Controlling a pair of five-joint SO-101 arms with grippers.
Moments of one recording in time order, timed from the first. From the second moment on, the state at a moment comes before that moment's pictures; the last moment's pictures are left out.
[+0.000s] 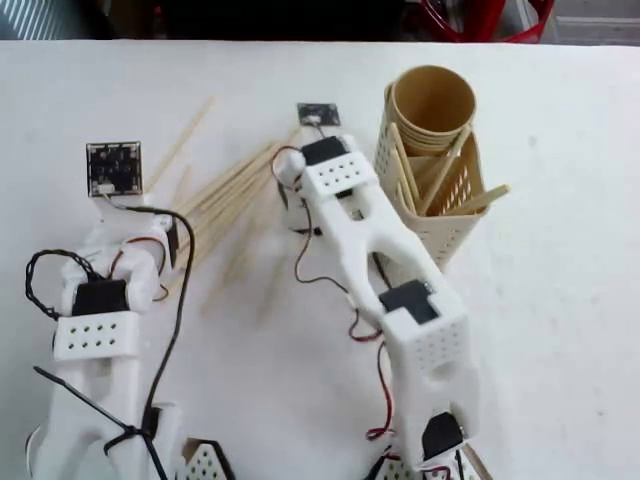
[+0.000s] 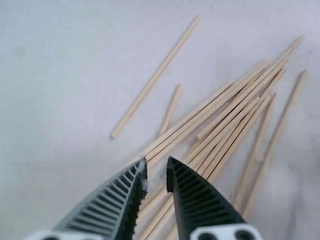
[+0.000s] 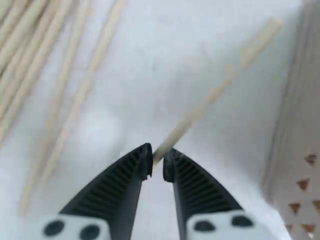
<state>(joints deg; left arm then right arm) -13.2 -45.1 61.2 37.0 -2.2 -28.2 29.3 -19.1 81.1 -15.7</state>
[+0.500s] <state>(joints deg) -12.8 -45.1 61.8 35.7 -2.2 -28.7 -19.9 0.9 82.9 6.4</state>
